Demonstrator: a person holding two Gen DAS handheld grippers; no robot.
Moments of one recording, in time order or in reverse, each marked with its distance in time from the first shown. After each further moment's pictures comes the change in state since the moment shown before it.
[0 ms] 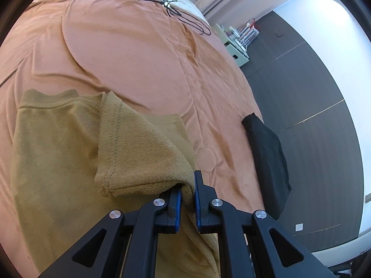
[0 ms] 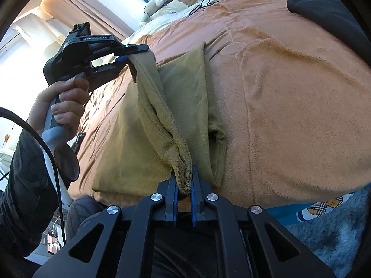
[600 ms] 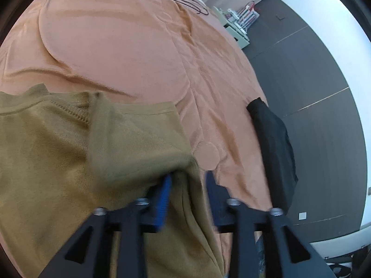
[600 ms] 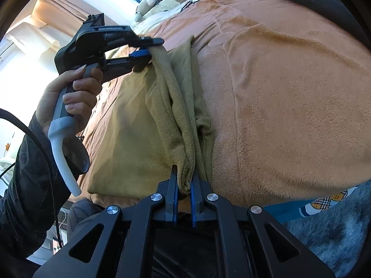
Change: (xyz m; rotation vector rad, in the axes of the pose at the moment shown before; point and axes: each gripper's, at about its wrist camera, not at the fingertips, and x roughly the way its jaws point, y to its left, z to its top) left arm 0.050 -0.006 0.011 0.030 0.096 -0.002; right arm 0.008 -0.012 -0.002 0.050 0.019 0.005
